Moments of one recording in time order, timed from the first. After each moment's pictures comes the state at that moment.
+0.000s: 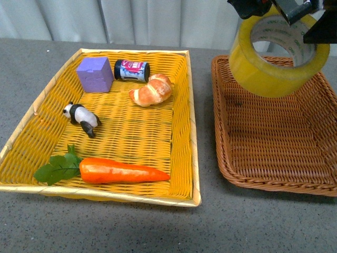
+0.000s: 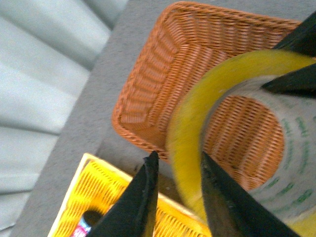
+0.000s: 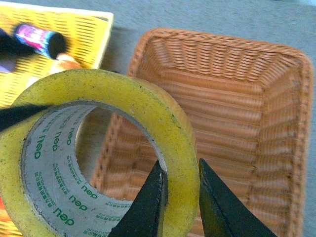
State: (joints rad) left arm -0.54 2.00 1.61 -0.23 0.08 0.64; right arm 0.15 1.60 0.98 -0.13 -0.07 0.01
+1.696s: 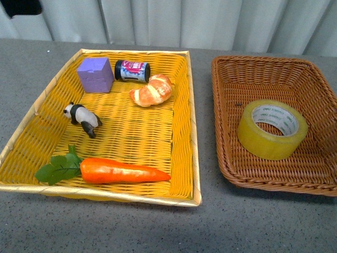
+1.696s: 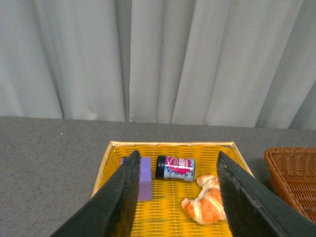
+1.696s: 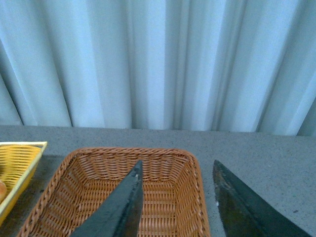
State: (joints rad) left arm -0.24 1.46 0.44 1.01 -0.23 -0.03; right arm 0.00 1.64 0.36 1.27 0.00 -0.01
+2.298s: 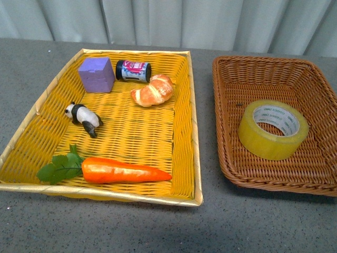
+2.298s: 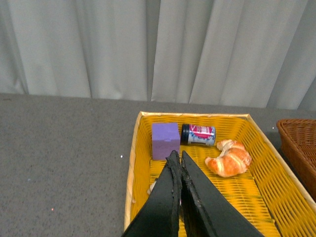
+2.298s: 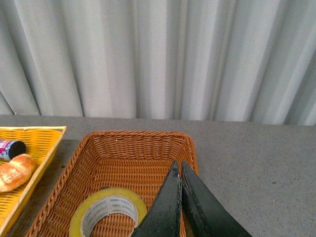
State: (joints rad) left arm -0.09 1.10 0.09 0.99 -0.09 -0.01; right arm 0.00 1.10 0.09 1.00 0.00 -0.01
